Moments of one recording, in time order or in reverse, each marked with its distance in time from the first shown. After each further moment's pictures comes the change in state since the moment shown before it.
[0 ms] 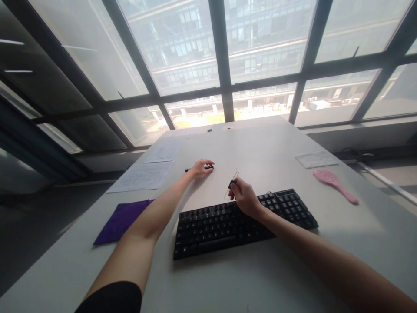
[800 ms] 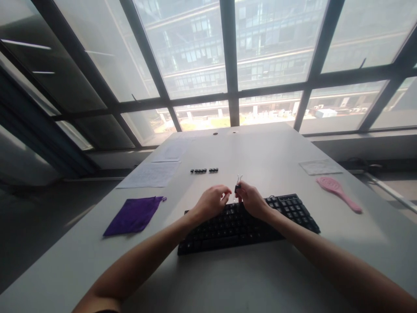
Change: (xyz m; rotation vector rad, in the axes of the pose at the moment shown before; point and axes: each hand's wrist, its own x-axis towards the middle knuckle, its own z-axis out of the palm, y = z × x) left_hand -0.122 0.190 -0.001 0.058 0.048 0.024; right_hand 0.000 -0.004 -0.019 -0.152 -0.163 -0.044
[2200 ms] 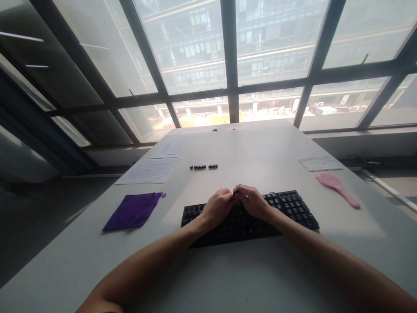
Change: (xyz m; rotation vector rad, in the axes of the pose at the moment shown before) left_hand -0.017 0.002 0.043 -0.004 0.044 0.059; right_hand -0.014 0.006 -0.001 -0.062 -0.059 -0.213
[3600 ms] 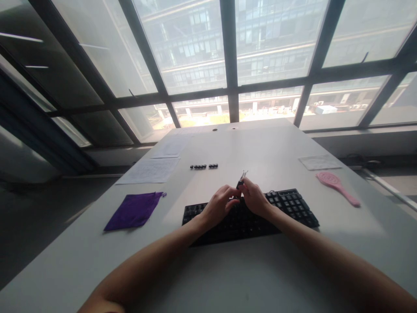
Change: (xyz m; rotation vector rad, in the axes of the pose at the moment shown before) left_hand -0.002 0.011 -0.014 -0.237 0.077 0.151; right_hand 0.004 -0.004 0.000 -0.076 0.135 0.161
